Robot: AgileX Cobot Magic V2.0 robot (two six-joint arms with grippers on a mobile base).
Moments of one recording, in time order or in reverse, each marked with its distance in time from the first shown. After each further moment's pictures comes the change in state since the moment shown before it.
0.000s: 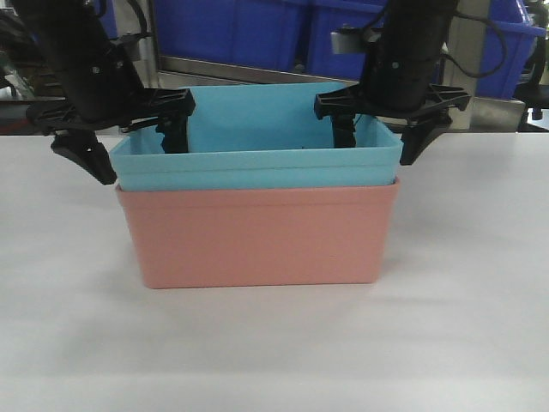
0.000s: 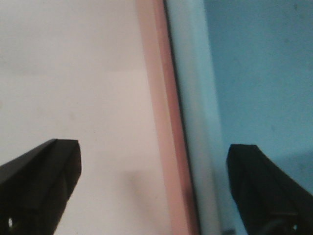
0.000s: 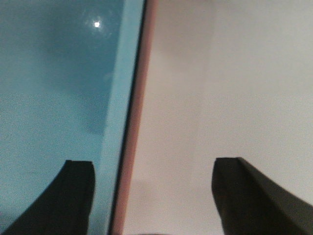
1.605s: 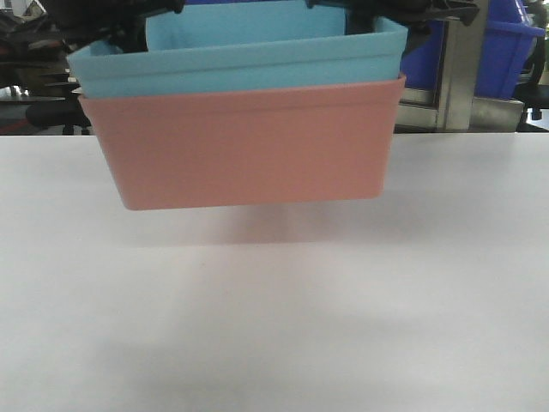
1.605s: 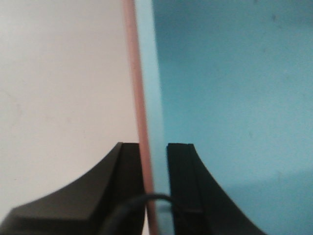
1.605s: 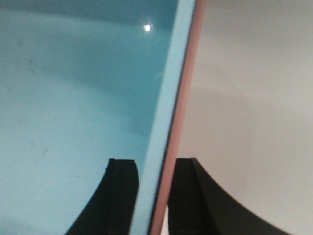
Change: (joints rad) left arm -0.007 -0.220 -0.012 -0.004 0.056 -0.045; right arm 0.015 -0.221 0.000 0.091 0.023 -0.019
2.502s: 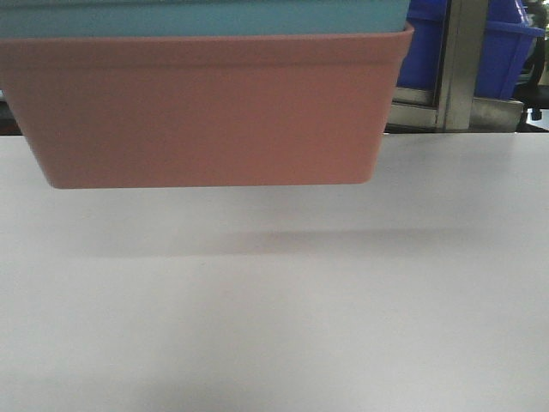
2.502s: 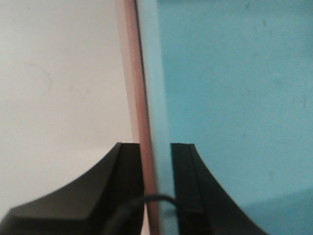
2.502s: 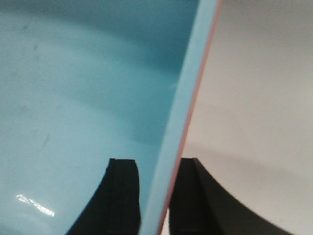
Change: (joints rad) left arm -0.025 -0.348 0.276 0.060 -0.036 -0.056; right arm 0.101 -0.247 0.198 0.000 -0.026 0.002
